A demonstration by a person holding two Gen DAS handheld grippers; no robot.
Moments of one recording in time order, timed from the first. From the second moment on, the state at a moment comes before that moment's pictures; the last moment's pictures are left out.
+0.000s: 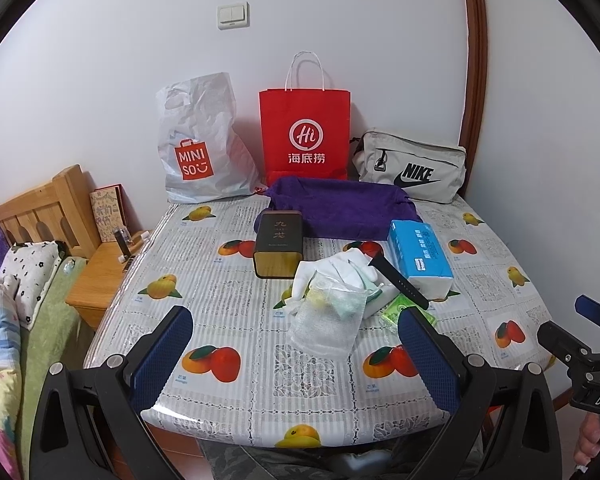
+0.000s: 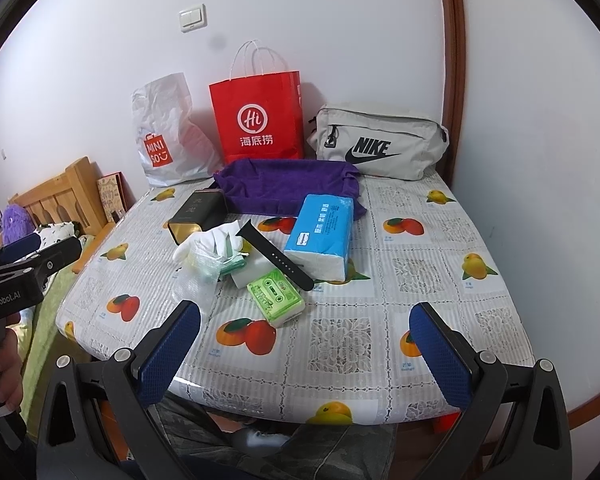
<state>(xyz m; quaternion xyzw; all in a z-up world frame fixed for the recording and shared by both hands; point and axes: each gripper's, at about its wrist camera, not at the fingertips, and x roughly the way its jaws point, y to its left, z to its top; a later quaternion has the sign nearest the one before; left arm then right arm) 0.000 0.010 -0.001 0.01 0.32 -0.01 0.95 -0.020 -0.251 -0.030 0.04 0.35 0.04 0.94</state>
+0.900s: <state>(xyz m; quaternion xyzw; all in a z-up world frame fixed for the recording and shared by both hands) 0.082 -0.002 -0.132 0.01 0.39 -0.09 0.92 0.052 -0.259 -0.136 0.07 0.44 0.06 0.89</state>
